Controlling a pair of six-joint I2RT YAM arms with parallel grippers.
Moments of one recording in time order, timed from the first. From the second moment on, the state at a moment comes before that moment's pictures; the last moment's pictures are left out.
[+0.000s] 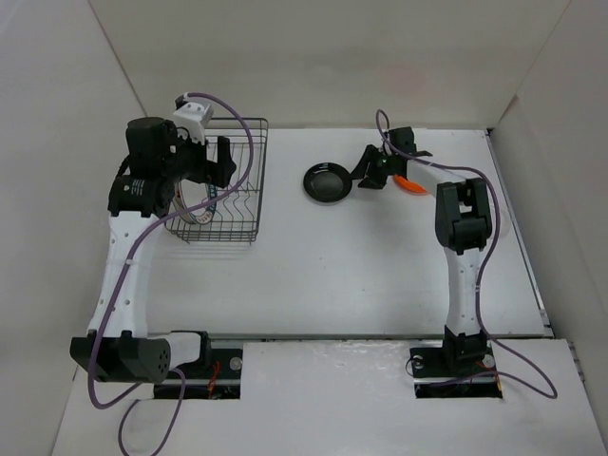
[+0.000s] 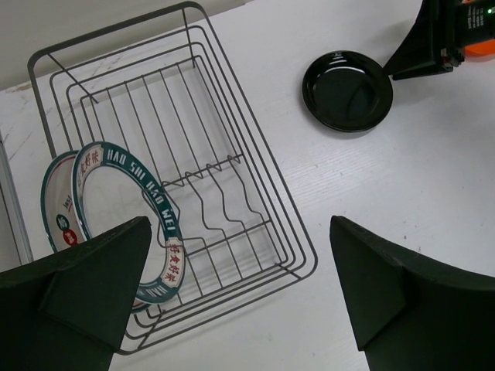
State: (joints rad) left arm -0.04 1.24 1.47 -0.69 0.35 0.15; right arm 0.18 2.32 1.79 -0.31 -0.49 0.60
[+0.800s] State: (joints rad) left arm -0.04 1.26 1.41 -0.67 0.33 0.14; right arm 0.19 2.37 1.79 -0.25 -0.51 0.69
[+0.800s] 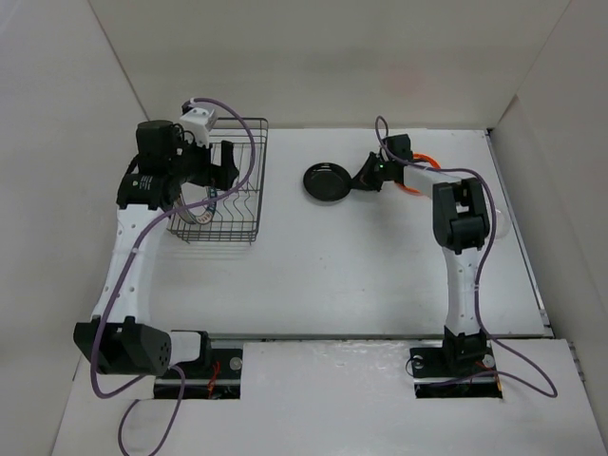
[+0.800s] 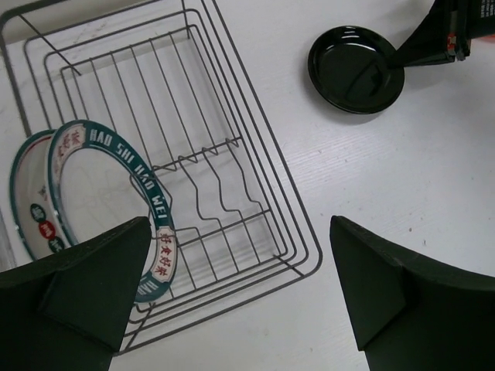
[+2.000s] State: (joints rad) left arm -0.24 1.69 1.63 -0.64 0.68 0.01; right arm 0.35 1.75 1.27 0.23 -0.69 0.65
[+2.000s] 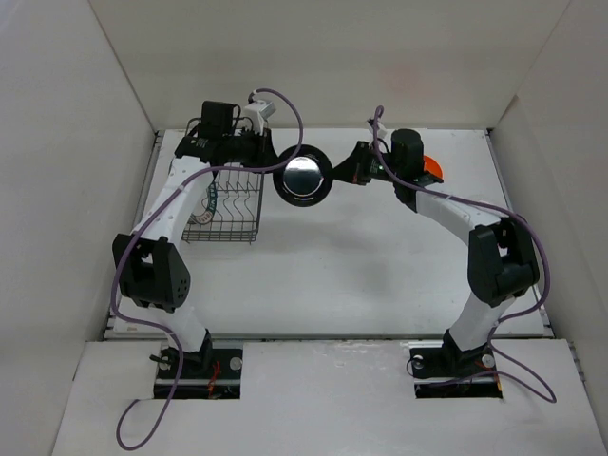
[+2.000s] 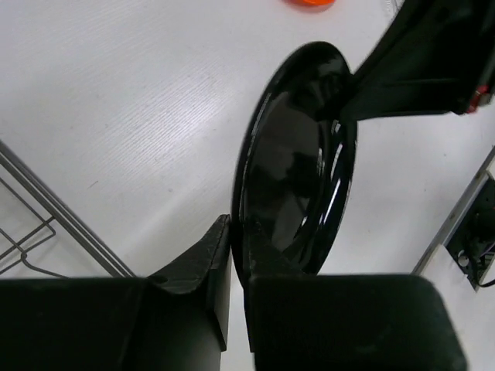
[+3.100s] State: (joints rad) left arm -0.22 1.49 1.43 -0.58 -0.49 -0.06; right arm 0.37 1.71 1.24 0.04 -0.35 0.59
